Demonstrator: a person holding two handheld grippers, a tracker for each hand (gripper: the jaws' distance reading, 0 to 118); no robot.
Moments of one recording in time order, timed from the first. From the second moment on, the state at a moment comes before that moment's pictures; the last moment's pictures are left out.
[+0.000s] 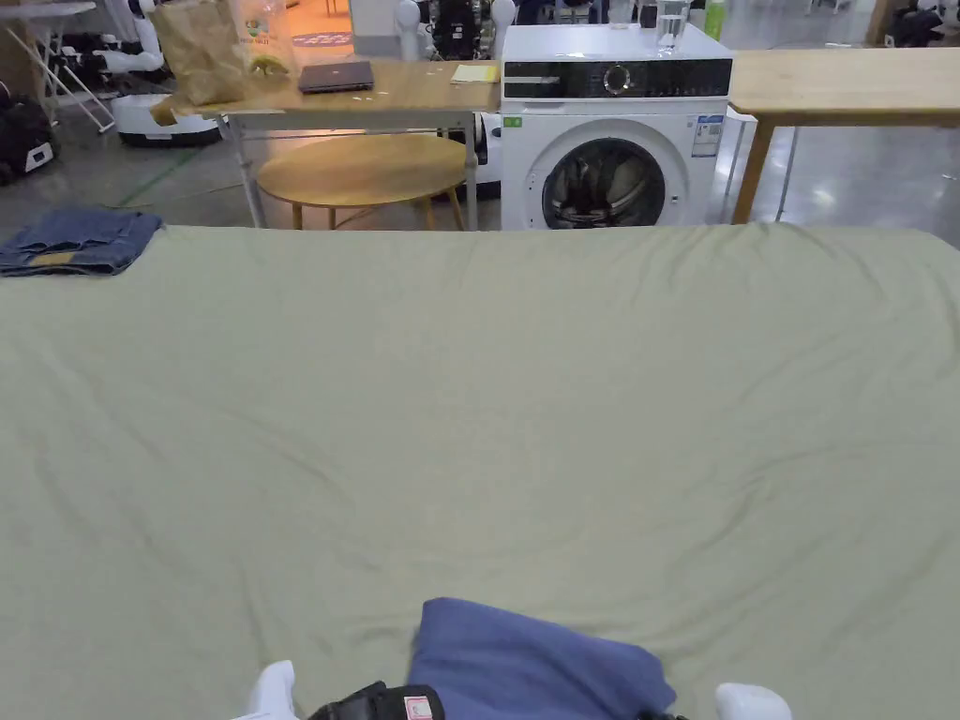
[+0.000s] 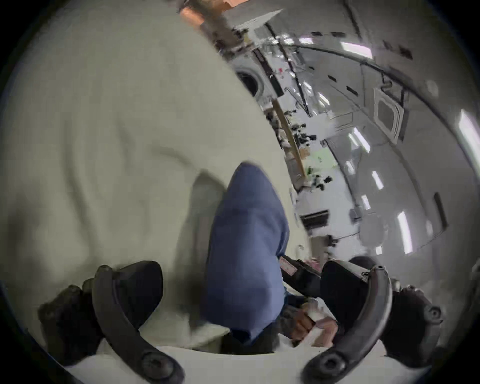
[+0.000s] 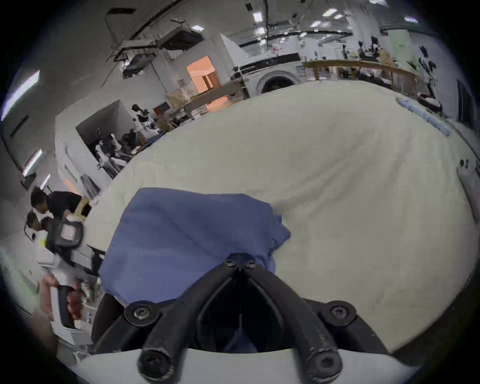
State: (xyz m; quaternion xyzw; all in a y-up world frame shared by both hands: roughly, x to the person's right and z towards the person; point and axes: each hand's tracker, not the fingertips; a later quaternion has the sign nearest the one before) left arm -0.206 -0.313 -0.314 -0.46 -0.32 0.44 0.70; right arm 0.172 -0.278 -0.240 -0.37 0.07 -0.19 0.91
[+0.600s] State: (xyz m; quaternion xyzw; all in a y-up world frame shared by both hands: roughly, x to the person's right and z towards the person) left arm -0.326 -0.259 -0.345 -0.42 -0.28 0.36 0.78; right arm 0.125 -0.229 -0.244 -0.34 0.10 -0.12 0.93
